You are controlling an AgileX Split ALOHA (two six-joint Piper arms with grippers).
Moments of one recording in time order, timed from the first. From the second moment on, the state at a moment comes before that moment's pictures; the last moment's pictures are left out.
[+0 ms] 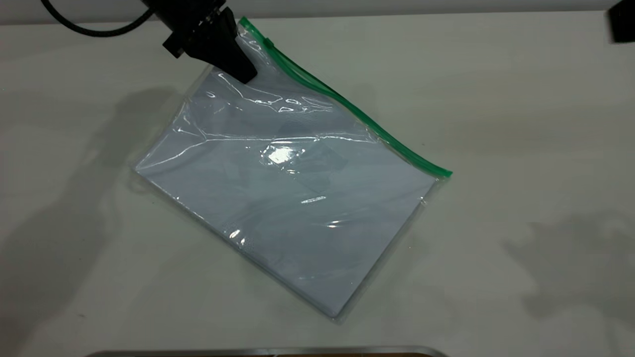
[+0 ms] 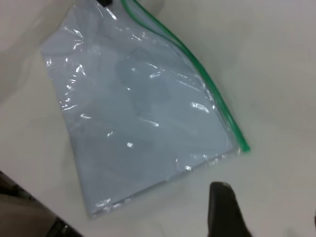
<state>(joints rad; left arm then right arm) -0.17 2.60 -2.03 -0.76 1.16 1.73 -0.08 1.31 -0.52 1.22 0.59 -1.49</state>
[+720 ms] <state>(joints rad) -0.26 2.60 -2.03 -0.73 1.09 1.83 0.20 2.03 -1.05 1.40 0.57 -1.79</state>
